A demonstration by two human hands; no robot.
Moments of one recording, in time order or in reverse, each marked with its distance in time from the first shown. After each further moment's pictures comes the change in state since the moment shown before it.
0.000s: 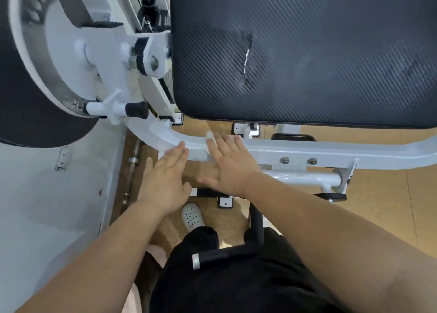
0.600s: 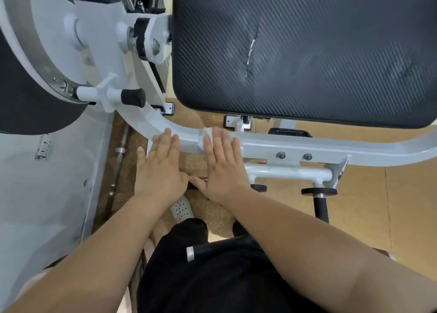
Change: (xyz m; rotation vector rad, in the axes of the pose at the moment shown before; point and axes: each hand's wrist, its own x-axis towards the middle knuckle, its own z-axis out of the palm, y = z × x) left_hand 0.003 0.009 0.004 0.015 0.072 -0.098; right_hand -0.013 -0.035 0.032 -0.043 0.082 0.193
